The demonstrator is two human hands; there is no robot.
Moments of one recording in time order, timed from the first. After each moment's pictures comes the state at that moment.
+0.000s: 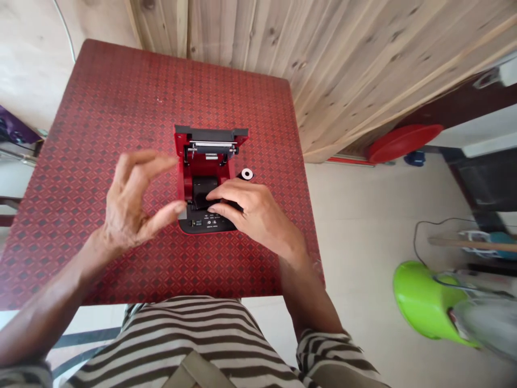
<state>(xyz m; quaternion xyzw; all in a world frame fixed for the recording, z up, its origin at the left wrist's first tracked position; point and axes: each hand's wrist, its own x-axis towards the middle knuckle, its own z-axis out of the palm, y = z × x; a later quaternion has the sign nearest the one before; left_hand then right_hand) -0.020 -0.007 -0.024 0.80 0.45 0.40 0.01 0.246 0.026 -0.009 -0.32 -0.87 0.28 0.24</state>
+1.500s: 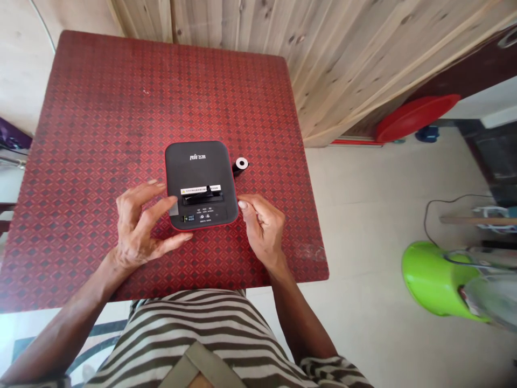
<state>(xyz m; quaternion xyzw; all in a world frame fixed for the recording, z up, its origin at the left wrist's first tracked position) -0.009 -0.046 -0.071 0.81 0.44 0.38 -0.03 0.270 -0.032 -0.070 -0.50 -0.69 0.26 0.45</state>
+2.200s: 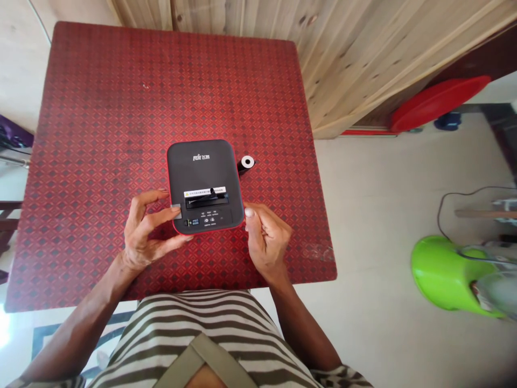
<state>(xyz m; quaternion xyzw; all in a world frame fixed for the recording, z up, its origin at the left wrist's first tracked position) -0.011 -0.050 -0.081 0.78 0.46 0.42 0.08 0.254 -0.049 -0.062 -0.53 -0.67 0.24 0.46</state>
